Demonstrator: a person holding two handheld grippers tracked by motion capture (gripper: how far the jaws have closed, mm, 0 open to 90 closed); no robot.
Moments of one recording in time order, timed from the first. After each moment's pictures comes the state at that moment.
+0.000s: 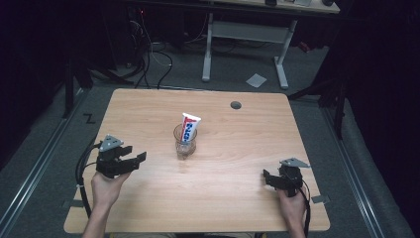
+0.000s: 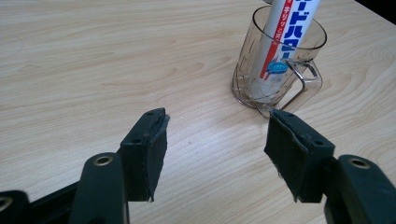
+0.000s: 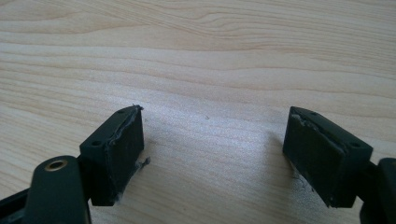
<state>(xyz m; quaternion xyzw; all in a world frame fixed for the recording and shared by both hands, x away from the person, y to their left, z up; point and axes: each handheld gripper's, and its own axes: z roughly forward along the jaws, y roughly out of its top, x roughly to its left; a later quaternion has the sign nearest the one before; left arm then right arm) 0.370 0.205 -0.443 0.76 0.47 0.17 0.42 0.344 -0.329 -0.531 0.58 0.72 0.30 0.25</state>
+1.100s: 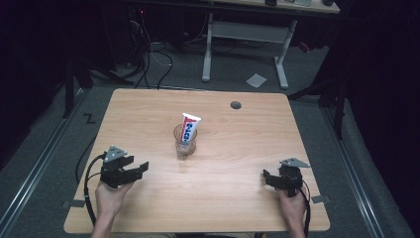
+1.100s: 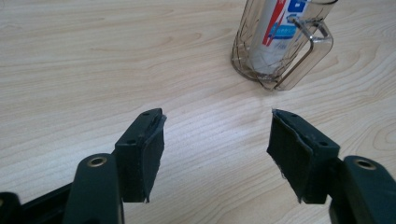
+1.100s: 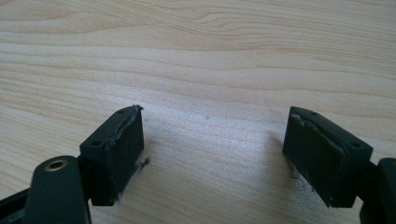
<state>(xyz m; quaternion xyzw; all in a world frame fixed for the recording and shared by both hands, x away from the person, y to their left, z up) 0.356 0.200 -0.471 0.76 0.48 0.16 0.41 0.344 -0.329 -0.531 0.58 0.72 0.30 0.25</state>
